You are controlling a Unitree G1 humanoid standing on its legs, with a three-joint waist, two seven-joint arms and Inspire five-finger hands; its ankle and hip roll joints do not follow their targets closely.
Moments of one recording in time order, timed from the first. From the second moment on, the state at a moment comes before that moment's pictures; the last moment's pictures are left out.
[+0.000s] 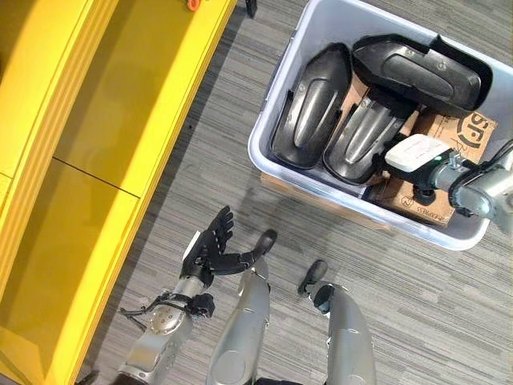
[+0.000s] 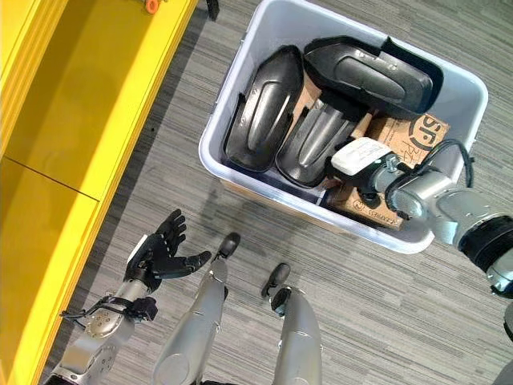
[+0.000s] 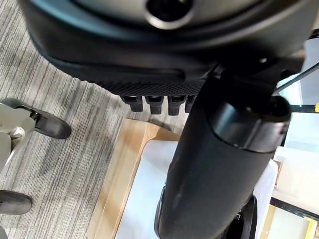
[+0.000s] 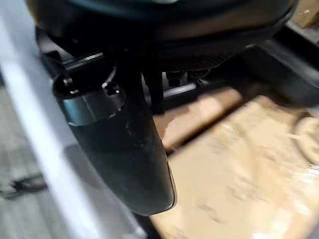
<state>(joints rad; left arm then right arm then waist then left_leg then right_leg) 0.05 0.53 -0.31 0.04 -0.57 -0.16 0.08 -1.10 -1.23 1.16 0.39 -0.40 -0.15 0.04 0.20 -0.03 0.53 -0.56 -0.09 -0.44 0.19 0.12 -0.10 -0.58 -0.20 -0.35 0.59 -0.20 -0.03</state>
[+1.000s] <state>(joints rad) 0.02 0.55 -0.24 0.03 -0.58 -0.16 0.10 -1.19 -1.40 1.12 0.10 -0.35 -0.20 -0.03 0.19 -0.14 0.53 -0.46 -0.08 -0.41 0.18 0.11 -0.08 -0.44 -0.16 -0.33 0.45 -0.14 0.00</state>
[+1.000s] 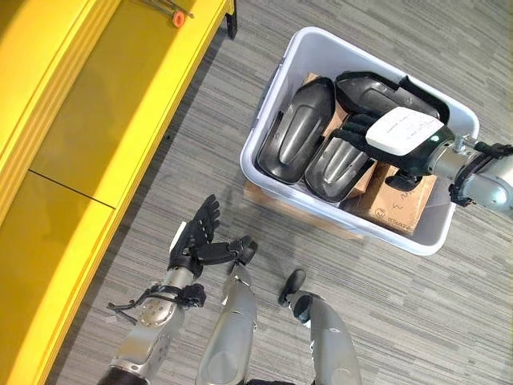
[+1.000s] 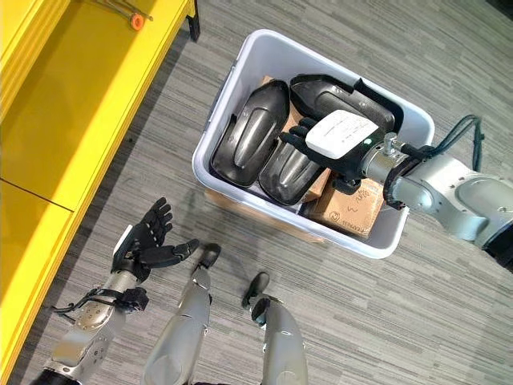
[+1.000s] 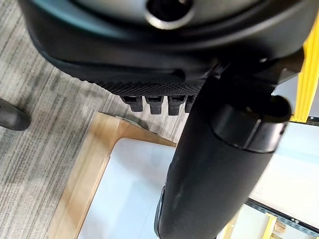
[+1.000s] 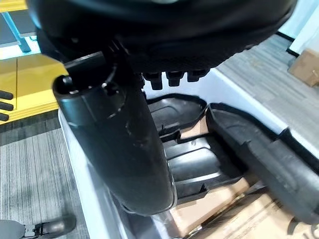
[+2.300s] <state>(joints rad) 0.07 0.58 -0.23 0.04 -0.58 -0.16 0.10 -1.37 -1.41 1.33 0.53 -0.49 -0.18 -0.11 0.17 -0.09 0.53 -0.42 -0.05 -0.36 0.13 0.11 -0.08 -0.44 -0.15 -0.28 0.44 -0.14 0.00</state>
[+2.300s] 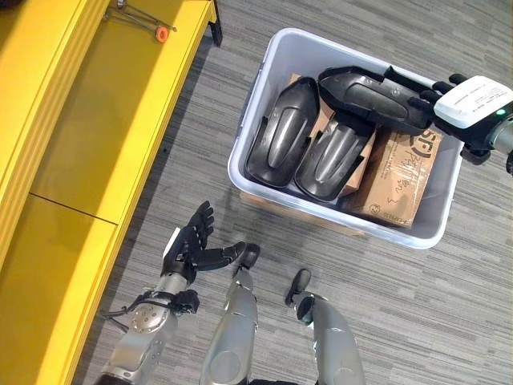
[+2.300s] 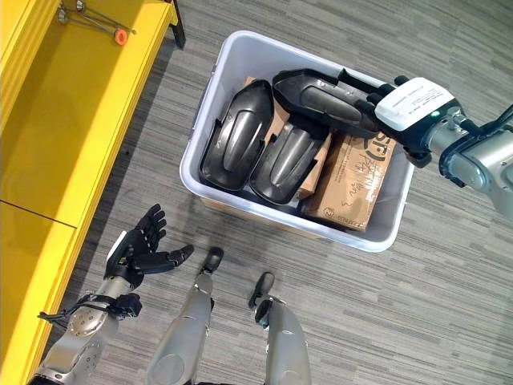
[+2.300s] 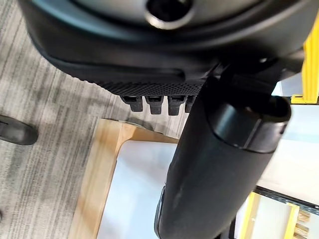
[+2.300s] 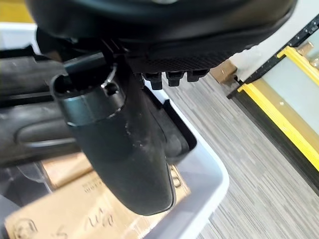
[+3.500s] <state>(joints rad) 0.07 0.58 -0.23 0.04 -0.58 -0.18 0.12 -1.42 -1.31 1.33 0.76 -0.60 -0.14 -0.19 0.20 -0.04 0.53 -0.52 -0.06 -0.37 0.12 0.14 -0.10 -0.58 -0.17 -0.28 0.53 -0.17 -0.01</state>
